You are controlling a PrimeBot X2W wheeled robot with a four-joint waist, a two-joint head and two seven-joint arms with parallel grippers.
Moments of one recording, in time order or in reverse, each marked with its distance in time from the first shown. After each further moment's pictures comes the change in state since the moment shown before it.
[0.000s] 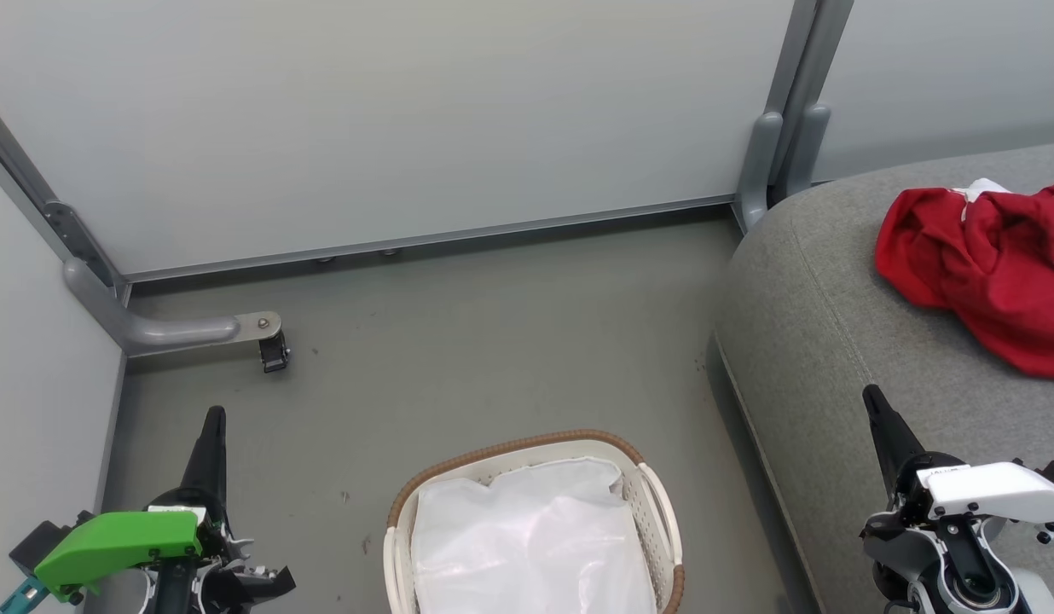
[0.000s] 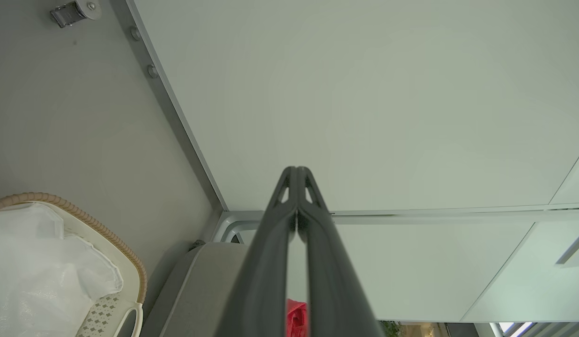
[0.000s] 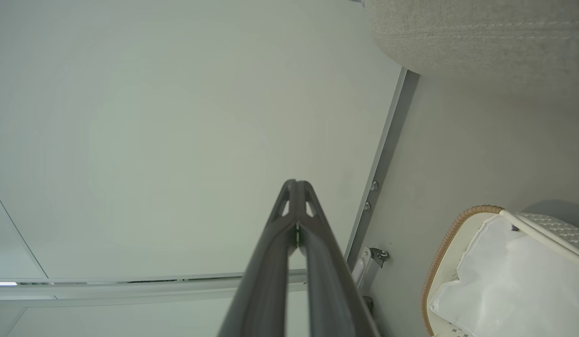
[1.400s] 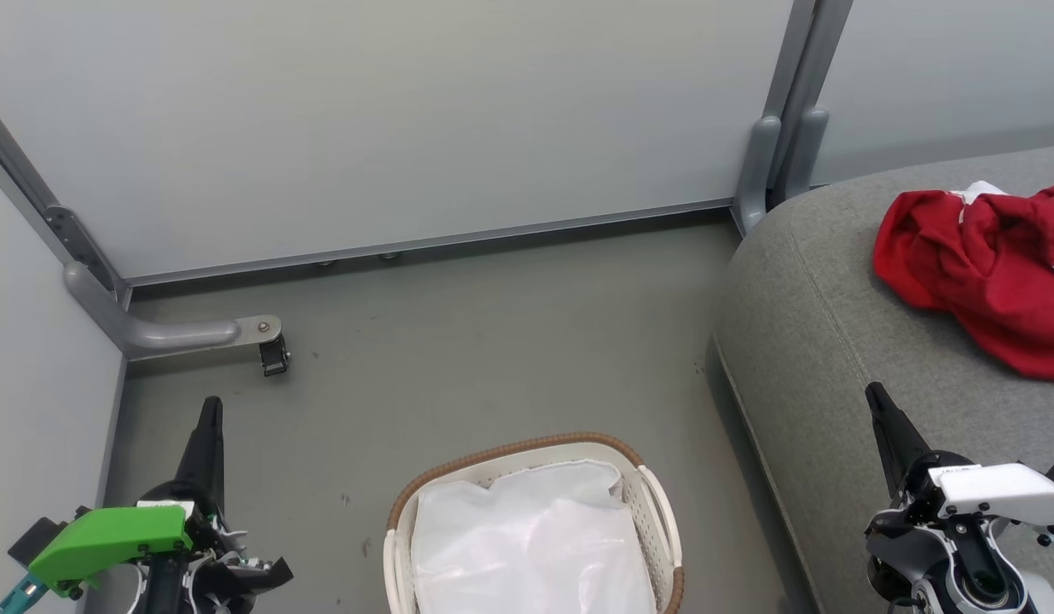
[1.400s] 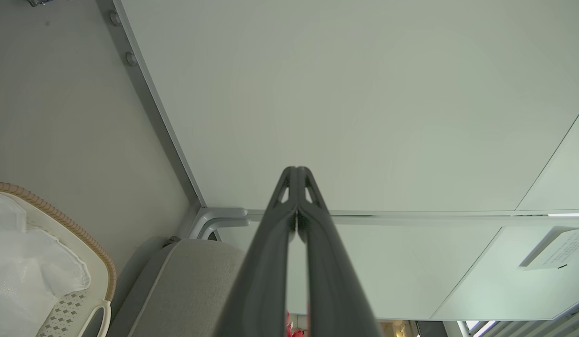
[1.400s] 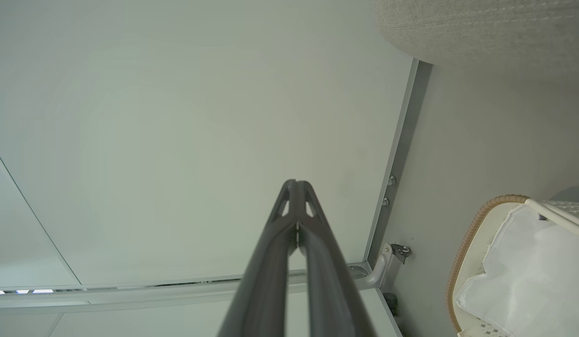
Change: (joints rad) left arm -0.009 0.000 0.008 -0.009 -0.078 -0.005 0.020; right arm 0.004 -0.001 -0.009 -0.012 0.082 0.000 0.021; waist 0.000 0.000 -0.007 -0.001
